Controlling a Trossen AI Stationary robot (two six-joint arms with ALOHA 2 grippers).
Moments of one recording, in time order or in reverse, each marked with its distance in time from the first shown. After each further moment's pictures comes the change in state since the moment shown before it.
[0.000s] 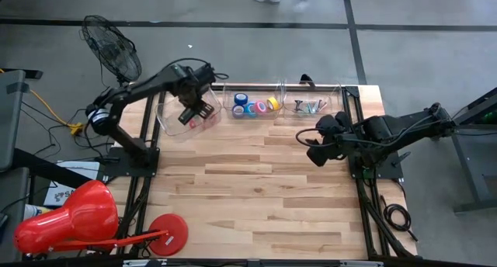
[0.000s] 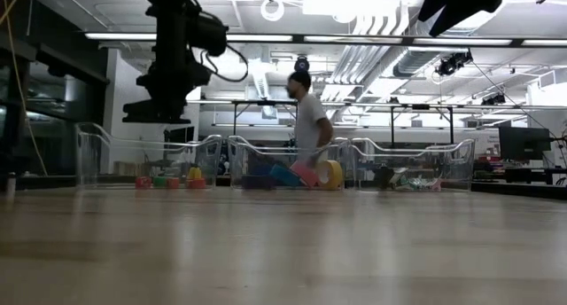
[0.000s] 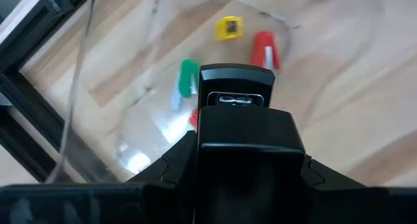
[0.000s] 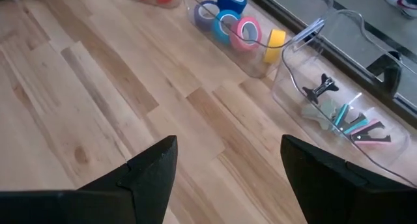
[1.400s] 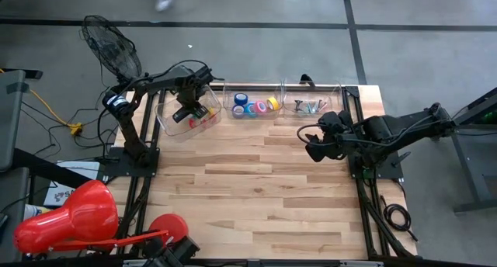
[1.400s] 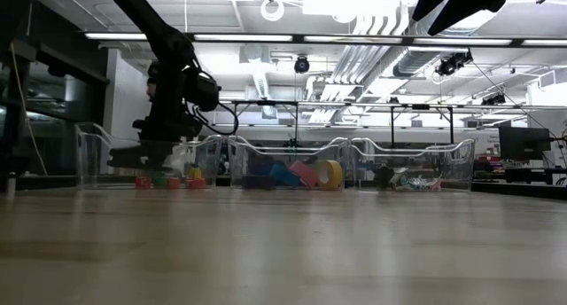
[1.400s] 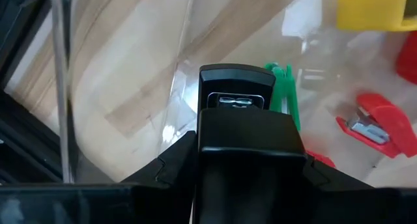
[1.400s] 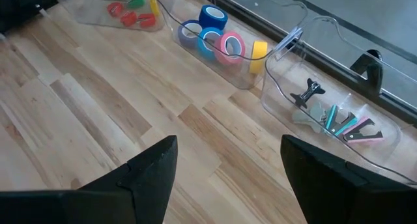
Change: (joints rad) left arm 0.196 0.222 -0.126 0.182 -0.052 0.261; right arm 0.000 0.000 0.000 -0.001 0.081 0.102
